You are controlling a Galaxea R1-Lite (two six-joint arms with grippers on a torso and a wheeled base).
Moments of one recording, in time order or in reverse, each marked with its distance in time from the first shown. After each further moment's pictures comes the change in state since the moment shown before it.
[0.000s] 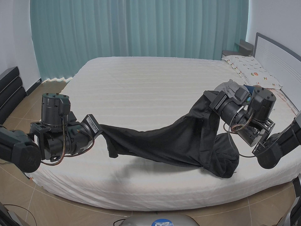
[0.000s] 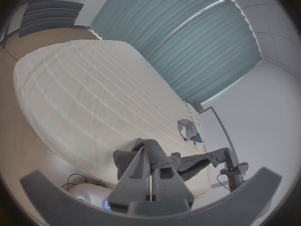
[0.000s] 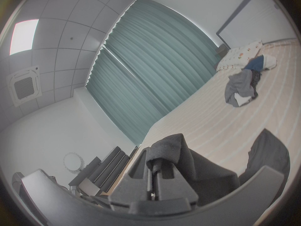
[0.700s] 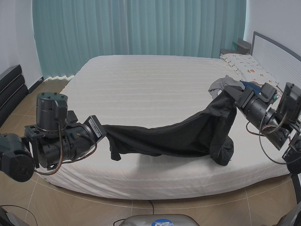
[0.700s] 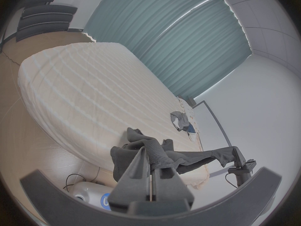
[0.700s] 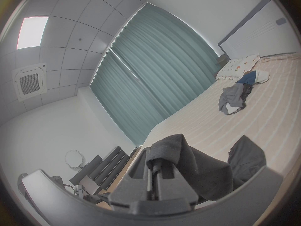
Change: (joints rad) left arm -0.115 -0.123 0.023 0.045 0.078 0.026; right arm 0.012 -0.351 0.139 0.200 -0.012 -0.018
